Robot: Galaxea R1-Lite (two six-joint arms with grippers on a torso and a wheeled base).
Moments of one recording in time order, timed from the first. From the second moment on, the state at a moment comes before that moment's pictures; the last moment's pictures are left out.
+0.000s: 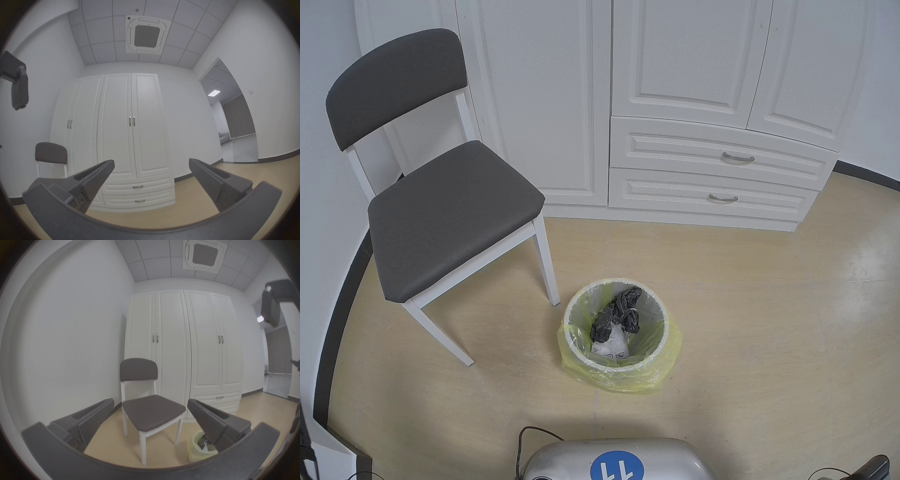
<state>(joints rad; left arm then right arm) 0.00 0.01 -0.15 -0.26 0.10 -0.01 0.00 0.01 -0.07 -0.65 -0.27 0.01</state>
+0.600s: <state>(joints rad) 0.00 0.01 -0.02 -0.07 0.11 -0.01 0.00 0.01 -0.02 -0.61 -0.22 0.03</state>
